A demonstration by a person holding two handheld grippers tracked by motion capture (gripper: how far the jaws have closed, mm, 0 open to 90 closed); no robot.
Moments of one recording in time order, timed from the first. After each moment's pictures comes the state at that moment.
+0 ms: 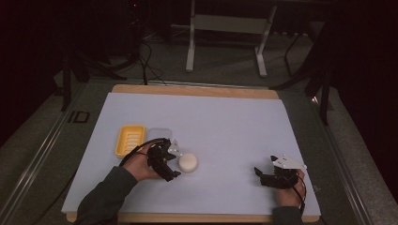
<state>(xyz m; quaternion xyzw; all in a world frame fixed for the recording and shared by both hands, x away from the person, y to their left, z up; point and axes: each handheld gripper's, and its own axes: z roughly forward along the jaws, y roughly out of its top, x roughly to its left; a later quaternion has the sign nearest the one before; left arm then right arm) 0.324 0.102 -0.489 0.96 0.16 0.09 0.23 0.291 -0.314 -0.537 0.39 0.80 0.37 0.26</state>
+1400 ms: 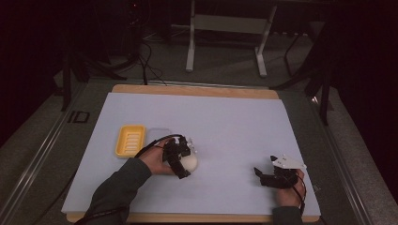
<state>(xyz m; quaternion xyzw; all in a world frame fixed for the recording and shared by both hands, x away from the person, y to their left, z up) 0.350 0.059 -0.501 0.97 0.16 0.04 0.17 0.292 -0.314 -0.537 0.39 0.80 0.37 0.25</state>
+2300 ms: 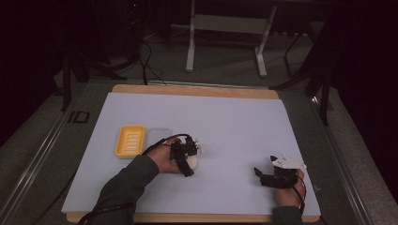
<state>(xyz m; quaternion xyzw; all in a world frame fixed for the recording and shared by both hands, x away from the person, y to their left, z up) 0.362 0.039 -0.509 0.98 0.16 0.02 0.13 0.292 -0.314 -0.537 0.39 0.80 0.37 0.25</state>
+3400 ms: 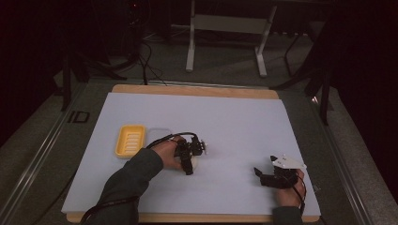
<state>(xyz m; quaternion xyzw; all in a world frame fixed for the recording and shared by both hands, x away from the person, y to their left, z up) 0.367 0.020 -0.502 0.99 0.12 0.01 0.05 0.292 -0.314 -0.537 0.39 0.80 0.37 0.25</state>
